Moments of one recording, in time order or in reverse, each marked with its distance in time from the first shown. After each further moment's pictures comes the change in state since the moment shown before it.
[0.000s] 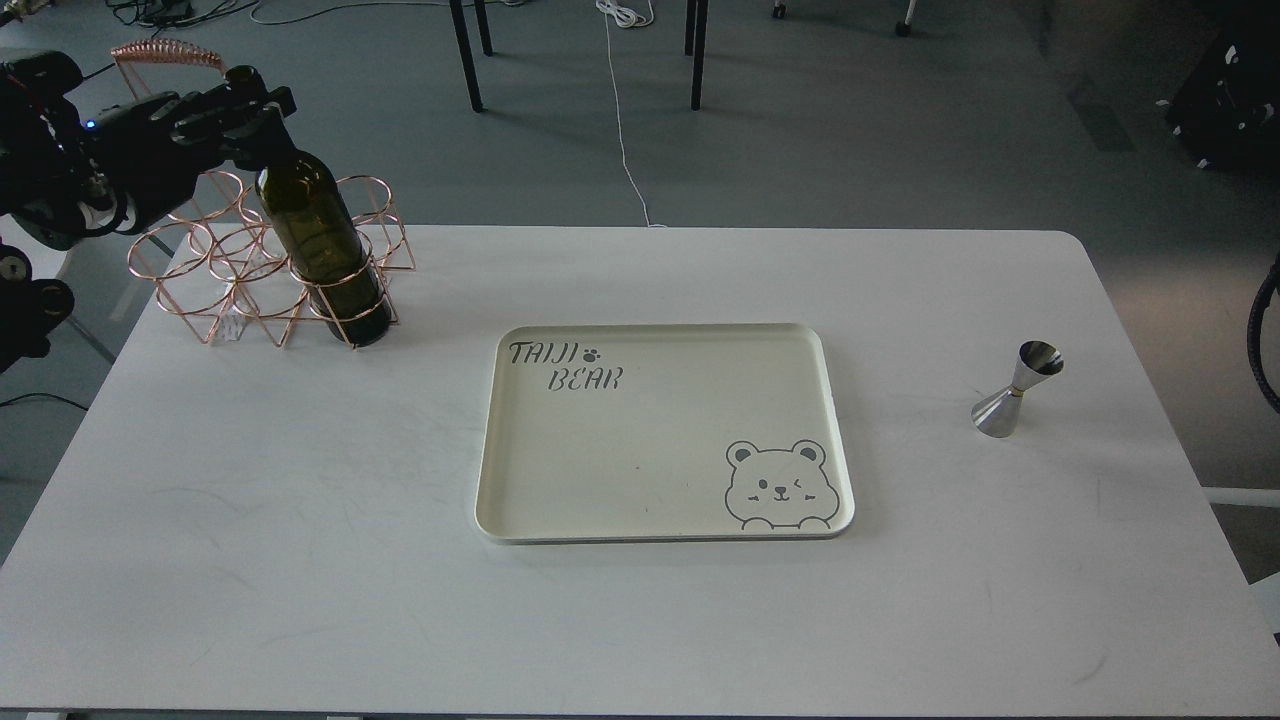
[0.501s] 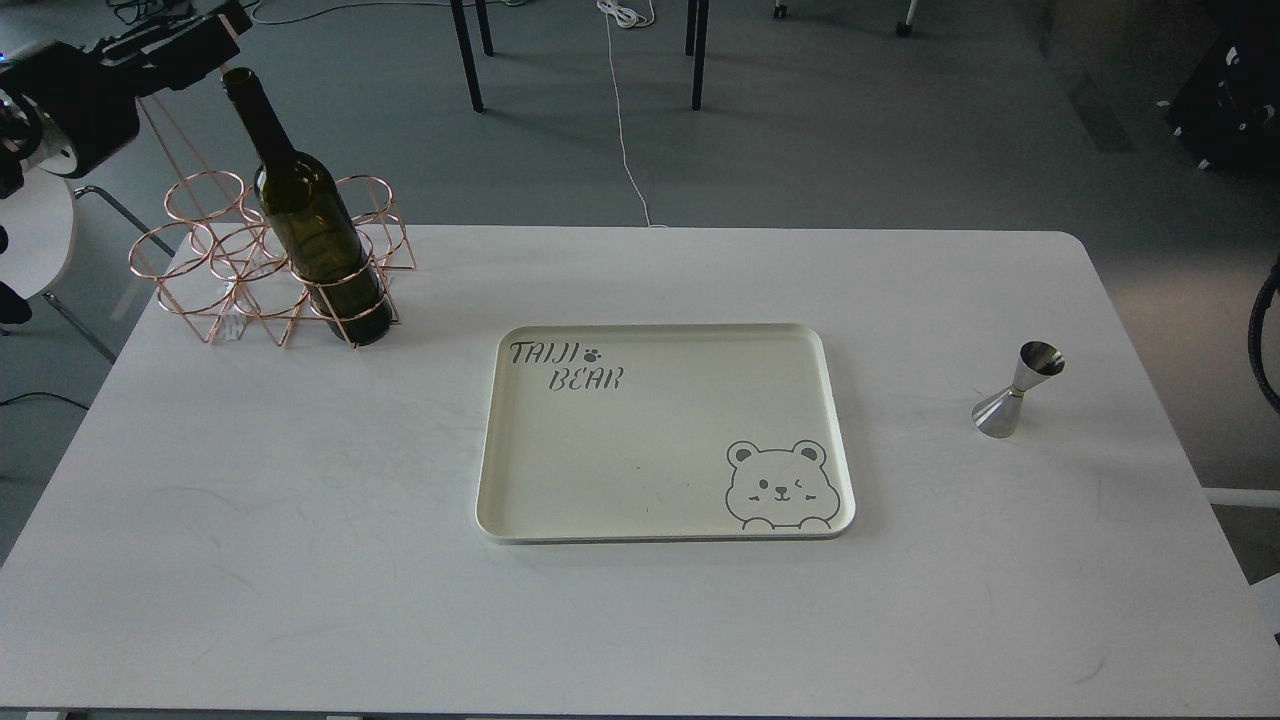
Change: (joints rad) left arm -0.073 0.073 -0.014 -0.004 -0.350 -0.009 -0.012; right arm -0.002 -0.001 0.000 -0.001 0.000 0.000 0.000
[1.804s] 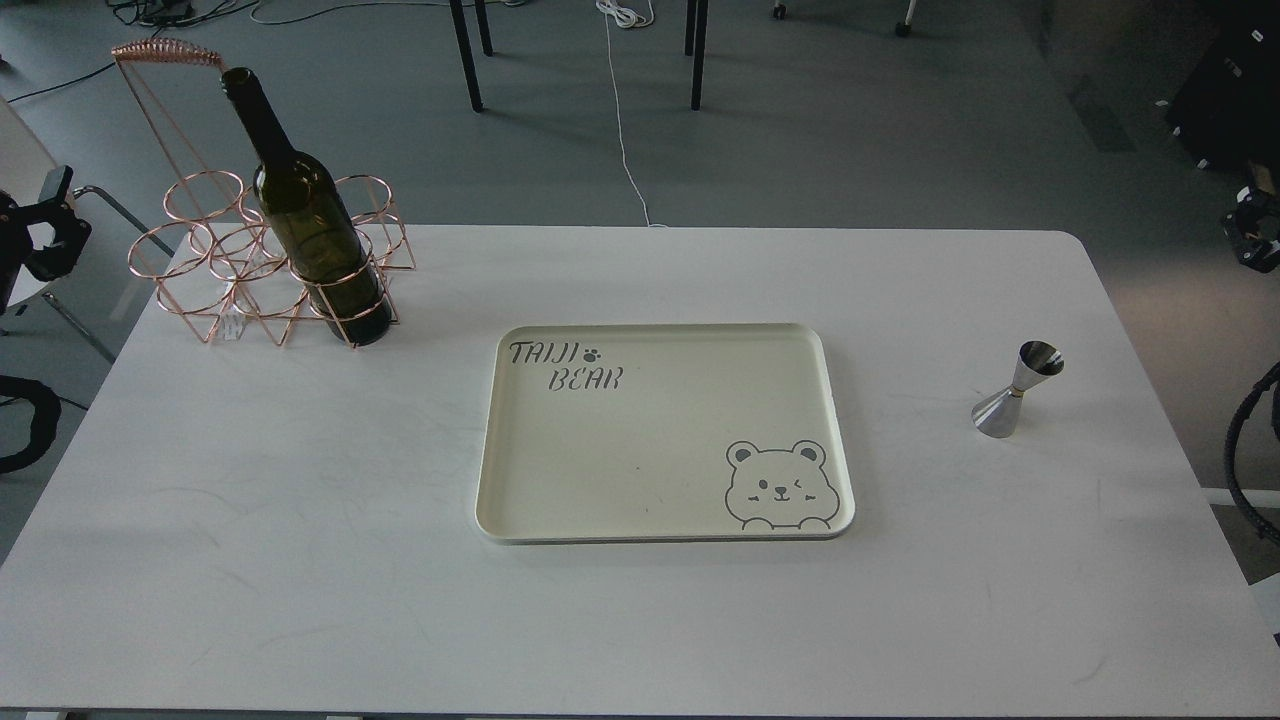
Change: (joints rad) left arm 0.307 -0.140 -0.002 0.414 -1.565 -0.387 -0.266; right arm -0.232 0.030 0.049 -0.091 0.319 0.114 0.010
